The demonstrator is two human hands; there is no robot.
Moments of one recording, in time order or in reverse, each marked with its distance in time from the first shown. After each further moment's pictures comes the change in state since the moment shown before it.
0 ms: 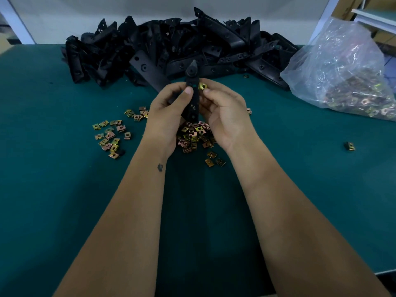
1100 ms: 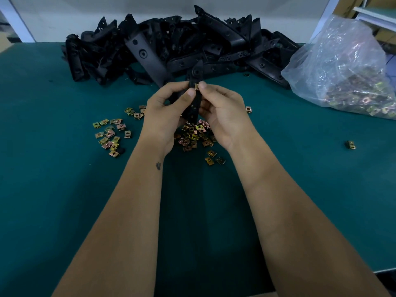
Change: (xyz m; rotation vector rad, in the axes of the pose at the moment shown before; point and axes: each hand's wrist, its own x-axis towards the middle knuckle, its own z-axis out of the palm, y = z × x) left_hand 0.003 -0.004 -0.009 0.049 -0.063 0.061; right_hand -0.005 -0.001 0.005 -0.172 0.022 0.026
